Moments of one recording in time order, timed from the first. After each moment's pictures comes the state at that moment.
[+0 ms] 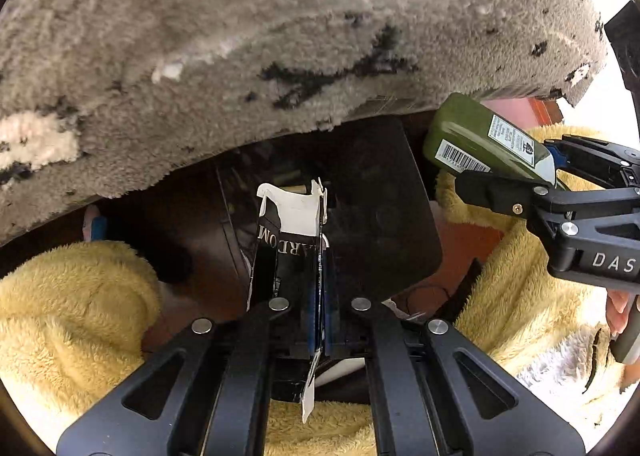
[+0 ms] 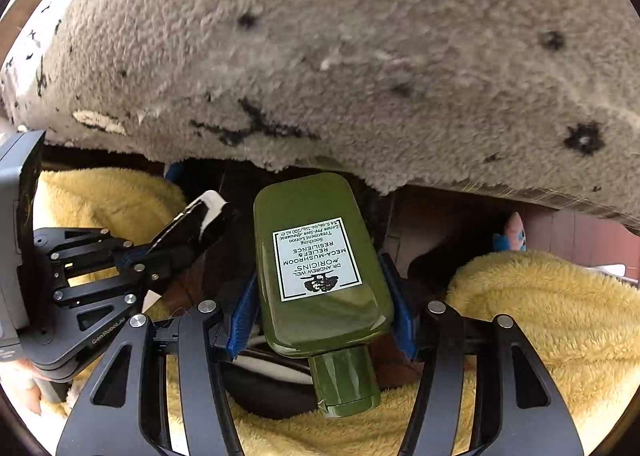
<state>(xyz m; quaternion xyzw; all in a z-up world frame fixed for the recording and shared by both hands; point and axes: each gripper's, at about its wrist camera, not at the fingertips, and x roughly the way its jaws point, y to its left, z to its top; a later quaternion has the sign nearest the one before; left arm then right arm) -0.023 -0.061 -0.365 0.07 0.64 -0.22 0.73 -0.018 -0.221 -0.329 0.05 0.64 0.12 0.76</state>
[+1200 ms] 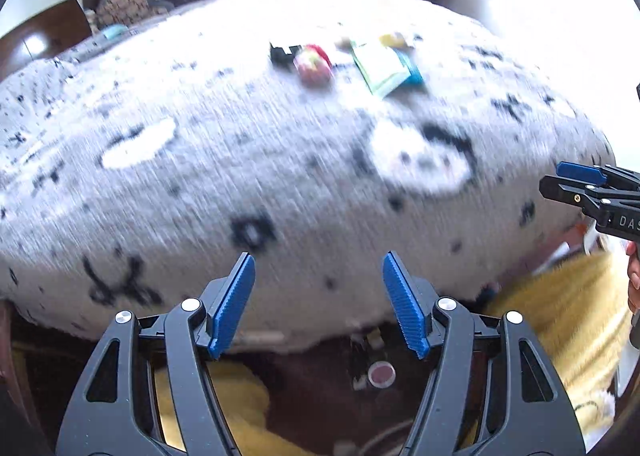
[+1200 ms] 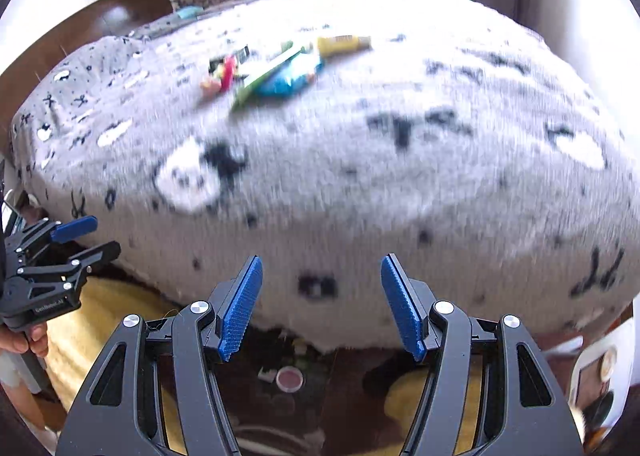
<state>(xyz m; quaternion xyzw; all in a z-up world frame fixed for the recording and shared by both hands) 0.039 0.006 -0.178 0.08 0.43 -0.13 0.89 0.021 -0.262 -0.176 0.03 0.44 0.08 0.89</state>
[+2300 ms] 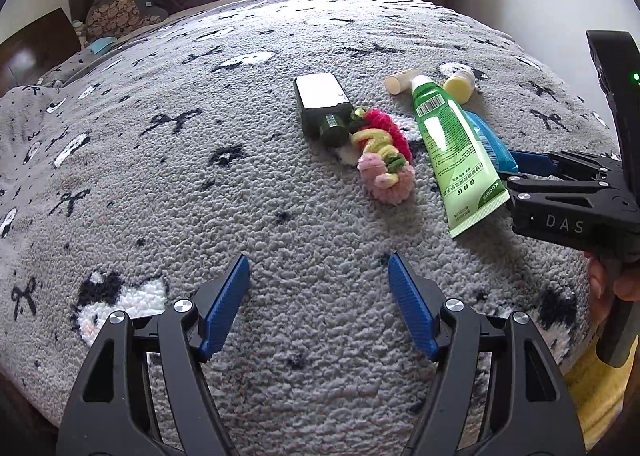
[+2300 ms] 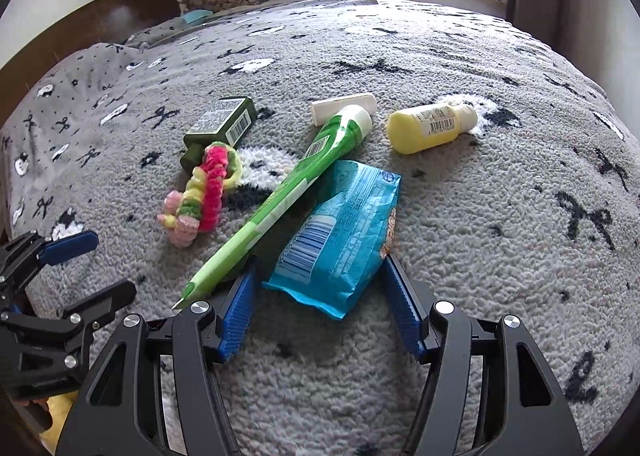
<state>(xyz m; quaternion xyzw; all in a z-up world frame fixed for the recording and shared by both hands) 0.197 -0.004 -0.188 0.09 0.44 -0.13 0.89 0.214 -0.198 -0.185 0.03 0.45 0.10 0.89</state>
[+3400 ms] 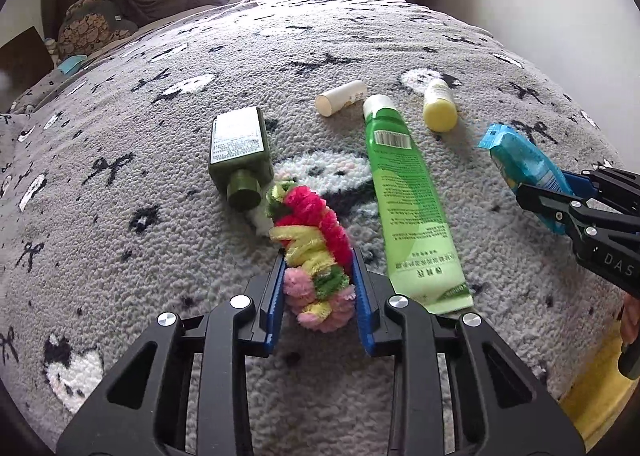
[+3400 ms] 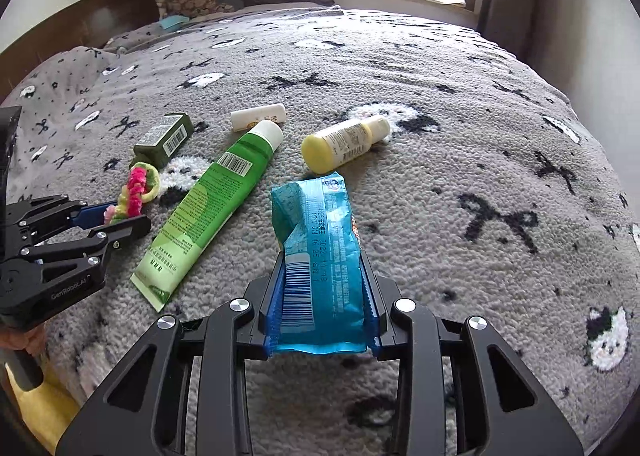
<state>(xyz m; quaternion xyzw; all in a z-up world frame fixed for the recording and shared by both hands) 0.220 -0.063 -0.185 0.10 0.43 -0.17 0.88 0.184 -0.260 -0.165 -0.01 0.42 0.05 0.90</state>
